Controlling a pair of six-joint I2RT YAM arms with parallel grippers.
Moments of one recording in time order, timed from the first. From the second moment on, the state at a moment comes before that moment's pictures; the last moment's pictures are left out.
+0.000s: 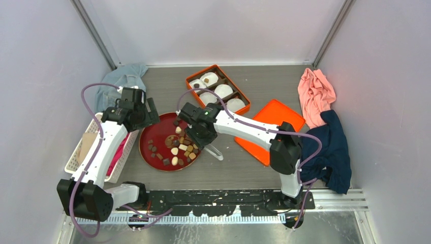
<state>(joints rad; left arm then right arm) -0.15 1.18 1.11 -0.87 -0.16 -0.45 1.03 1.91 1.72 -1.05 0.08 0.28</state>
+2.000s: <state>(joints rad) -0.15 1.19 1.09 -0.87 -0.16 -0.45 1.04 2.12 1.98 -1.14 0.07 0.23</state>
